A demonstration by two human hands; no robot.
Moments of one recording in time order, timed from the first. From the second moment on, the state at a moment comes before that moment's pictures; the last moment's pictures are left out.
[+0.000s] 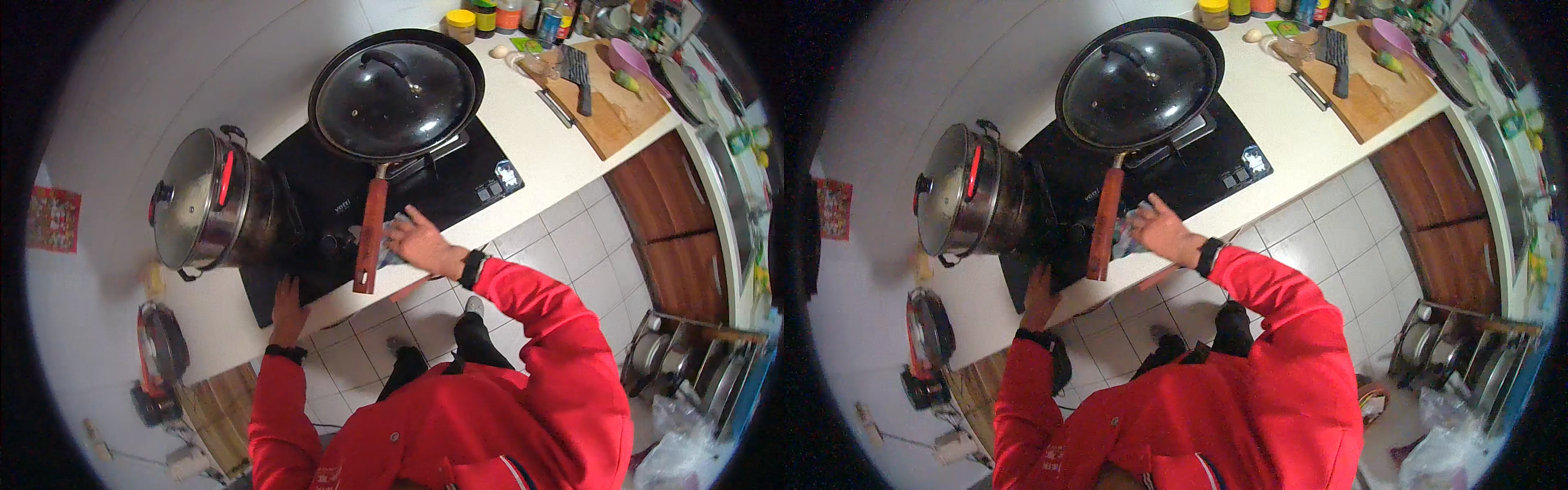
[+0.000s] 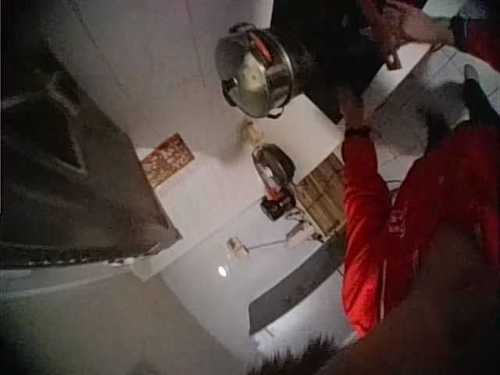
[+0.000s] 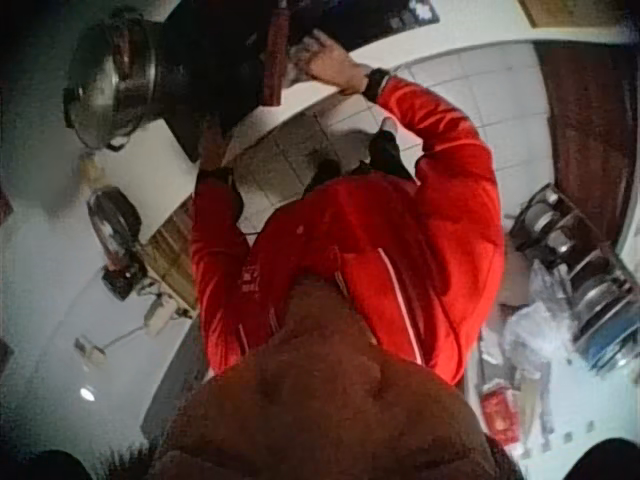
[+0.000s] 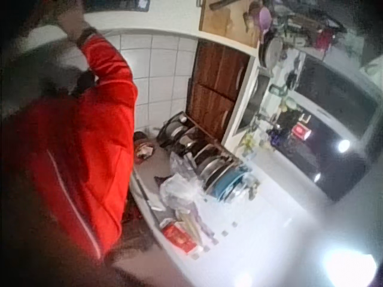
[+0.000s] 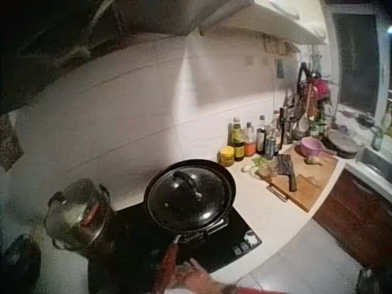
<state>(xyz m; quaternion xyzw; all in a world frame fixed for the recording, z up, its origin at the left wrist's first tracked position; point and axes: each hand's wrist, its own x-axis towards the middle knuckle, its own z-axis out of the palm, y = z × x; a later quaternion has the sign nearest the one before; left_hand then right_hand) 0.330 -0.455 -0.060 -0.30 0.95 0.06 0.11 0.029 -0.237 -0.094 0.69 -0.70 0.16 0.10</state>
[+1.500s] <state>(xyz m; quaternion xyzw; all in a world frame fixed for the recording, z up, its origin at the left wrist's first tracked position) 0.310 -0.118 -0.158 -0.65 0.70 0.31 -0.03 -0.287 -0.200 -0.120 0.75 -0.61 0.23 0.12</state>
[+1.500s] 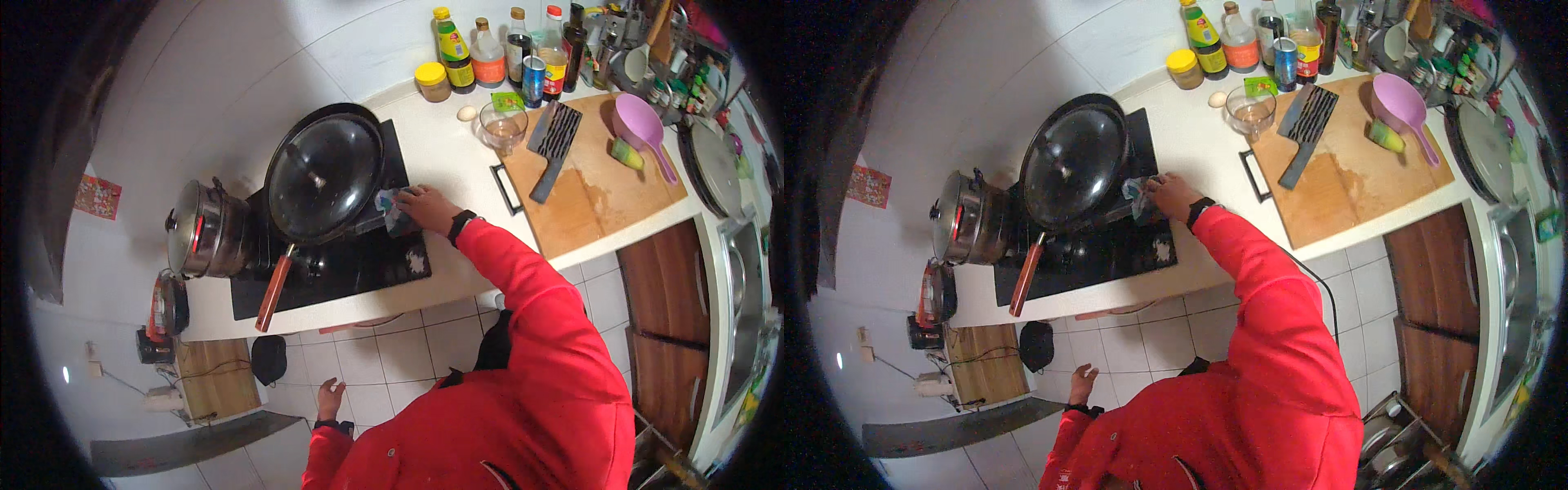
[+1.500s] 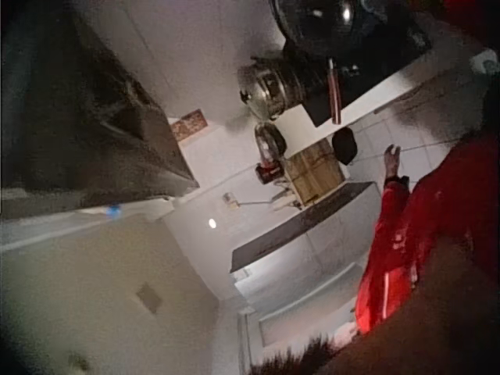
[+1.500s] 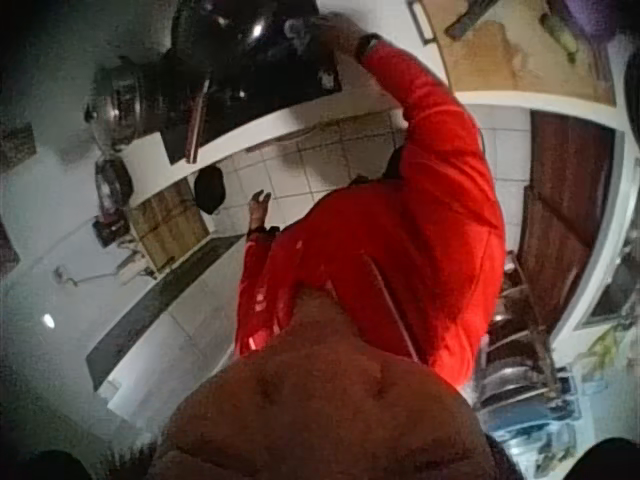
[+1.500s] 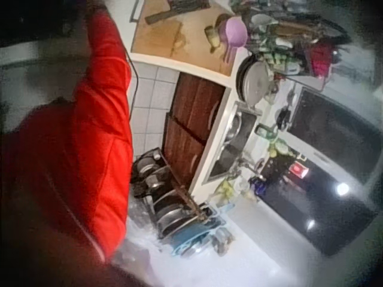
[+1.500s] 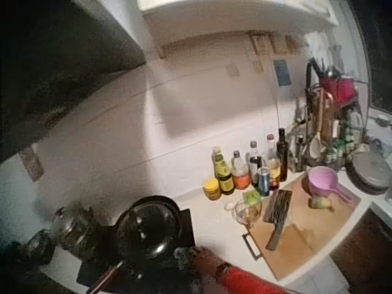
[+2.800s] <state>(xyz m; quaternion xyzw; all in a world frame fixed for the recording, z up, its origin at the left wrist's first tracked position) 0.127 -0.014 -0.078 -0.71 0.62 0.30 0.12 -0.362 -0.465 -0.127 0.79 -0.57 0.21 -0.05</state>
